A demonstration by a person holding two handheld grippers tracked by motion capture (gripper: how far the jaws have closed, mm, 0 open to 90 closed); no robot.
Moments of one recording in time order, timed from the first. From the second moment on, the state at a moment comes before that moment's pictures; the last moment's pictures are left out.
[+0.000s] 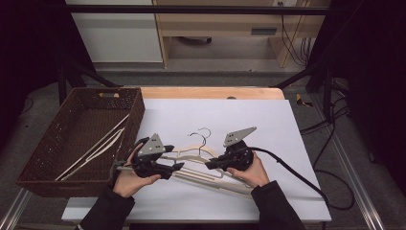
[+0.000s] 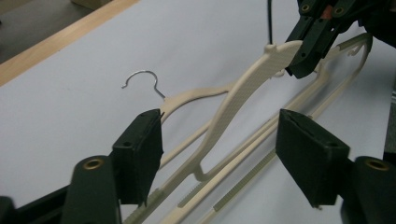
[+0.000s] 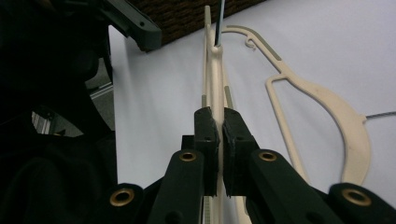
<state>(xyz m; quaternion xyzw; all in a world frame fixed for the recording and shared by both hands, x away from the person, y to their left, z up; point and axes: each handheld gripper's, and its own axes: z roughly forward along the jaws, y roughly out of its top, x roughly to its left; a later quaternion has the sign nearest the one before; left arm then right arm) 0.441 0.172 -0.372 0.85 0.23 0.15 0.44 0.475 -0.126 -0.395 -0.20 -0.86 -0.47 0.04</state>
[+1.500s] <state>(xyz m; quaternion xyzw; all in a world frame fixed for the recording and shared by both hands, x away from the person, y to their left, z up) 0.433 0.121 -0.377 0.90 0.19 0.09 0.38 0.455 -0.140 -0.377 -0.19 -0.85 -0.48 -0.10</state>
